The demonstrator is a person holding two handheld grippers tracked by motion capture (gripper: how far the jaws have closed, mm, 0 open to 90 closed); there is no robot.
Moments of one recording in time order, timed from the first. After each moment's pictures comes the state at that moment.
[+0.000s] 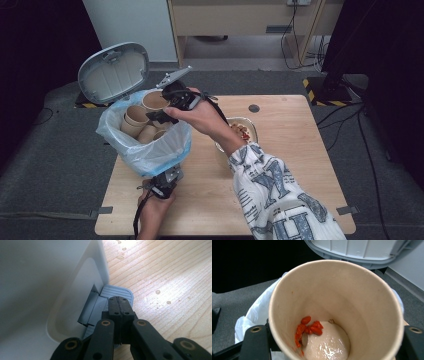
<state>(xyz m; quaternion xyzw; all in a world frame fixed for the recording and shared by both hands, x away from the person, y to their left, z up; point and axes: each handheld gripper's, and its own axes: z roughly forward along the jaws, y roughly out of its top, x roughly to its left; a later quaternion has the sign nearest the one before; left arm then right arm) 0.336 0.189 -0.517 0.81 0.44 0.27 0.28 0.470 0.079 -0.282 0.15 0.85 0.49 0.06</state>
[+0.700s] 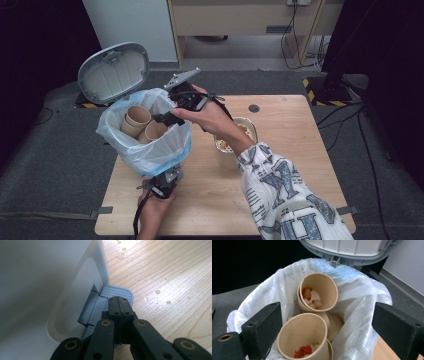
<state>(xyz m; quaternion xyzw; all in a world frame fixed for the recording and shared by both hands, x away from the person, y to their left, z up) 0.336 0.190 -0.517 0.81 0.44 0.26 0.28 0.473 0.061 -0.288 0.16 0.85 0.50 0.08</state>
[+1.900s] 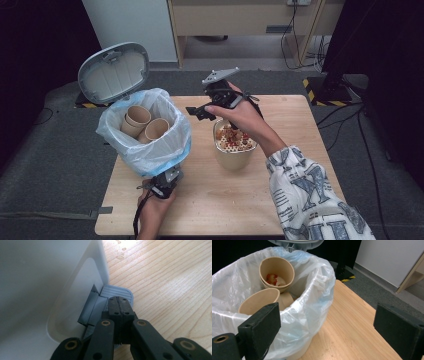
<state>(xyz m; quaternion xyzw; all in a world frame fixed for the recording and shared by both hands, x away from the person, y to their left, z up) 0.336 0.190 -0.517 0.81 0.44 0.26 0.28 0.488 -0.021 -0.297 0.23 0.83 0.49 0.13</state>
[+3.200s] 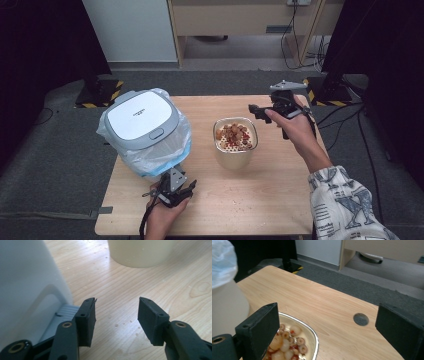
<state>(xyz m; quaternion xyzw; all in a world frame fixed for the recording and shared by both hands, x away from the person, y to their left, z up) 0.311 0.160 -0.498 0.80 0.39 0.25 0.37 0.496 -0.181 -0.348 0.42 0.75 0.45 0.23</state>
